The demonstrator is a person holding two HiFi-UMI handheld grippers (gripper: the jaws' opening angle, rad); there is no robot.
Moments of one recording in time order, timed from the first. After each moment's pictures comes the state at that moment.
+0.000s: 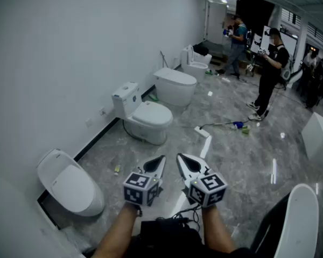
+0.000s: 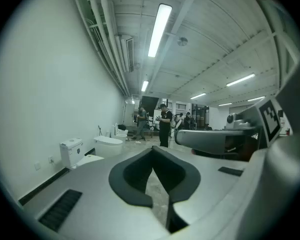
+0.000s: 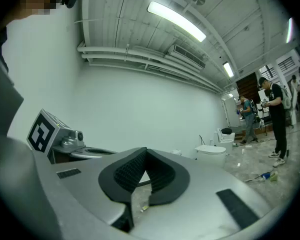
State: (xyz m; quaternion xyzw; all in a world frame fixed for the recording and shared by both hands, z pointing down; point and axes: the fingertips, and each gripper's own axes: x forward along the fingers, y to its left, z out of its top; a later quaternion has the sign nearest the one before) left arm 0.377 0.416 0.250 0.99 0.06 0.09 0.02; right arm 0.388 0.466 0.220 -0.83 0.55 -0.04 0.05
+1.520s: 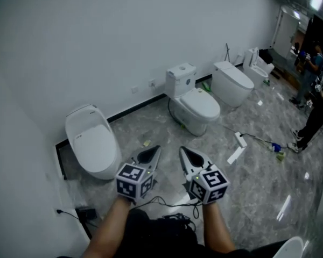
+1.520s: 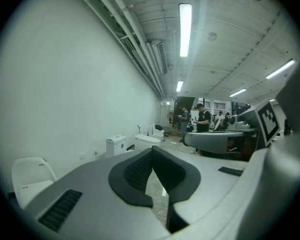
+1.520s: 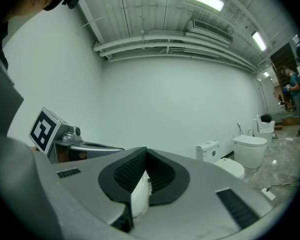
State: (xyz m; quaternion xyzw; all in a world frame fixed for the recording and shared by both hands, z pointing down) left arm 0.302 0.293 0.269 0.98 -0.15 0.09 0.05; right arm 0.352 0.349 0.250 -0.71 0.70 -0.08 0.02
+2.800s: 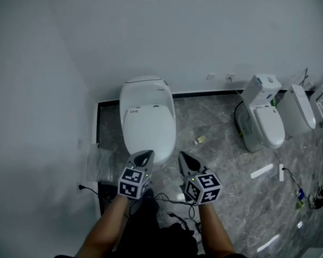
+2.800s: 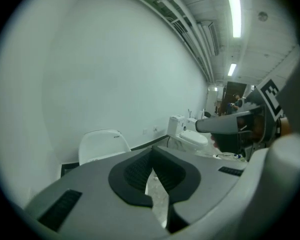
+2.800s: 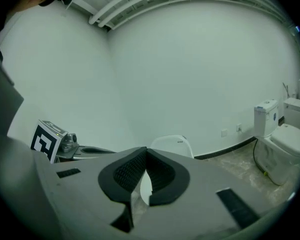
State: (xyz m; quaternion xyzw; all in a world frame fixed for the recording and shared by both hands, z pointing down) left arm 0.033 0.001 0.423 0.89 -0.39 0.17 0.14; right arm 0.130 0.034 0.383 -0.55 0.81 -0.21 -0.05
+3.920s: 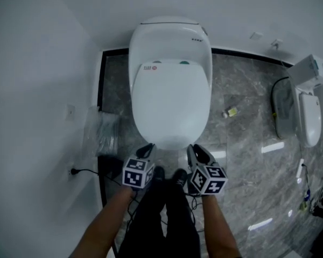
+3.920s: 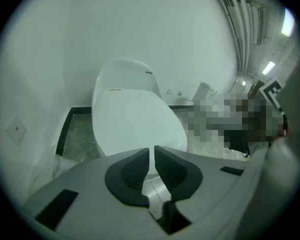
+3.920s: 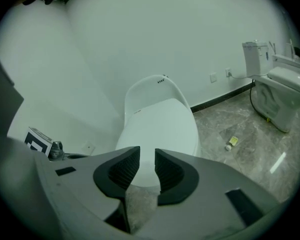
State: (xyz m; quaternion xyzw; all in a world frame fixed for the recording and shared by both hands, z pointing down) left arm -0.049 -0.054 0.746 0.80 -0.42 0.28 0.32; right arm 0.101 -0.046 0.702 -0.56 0.72 -0.39 -0.13
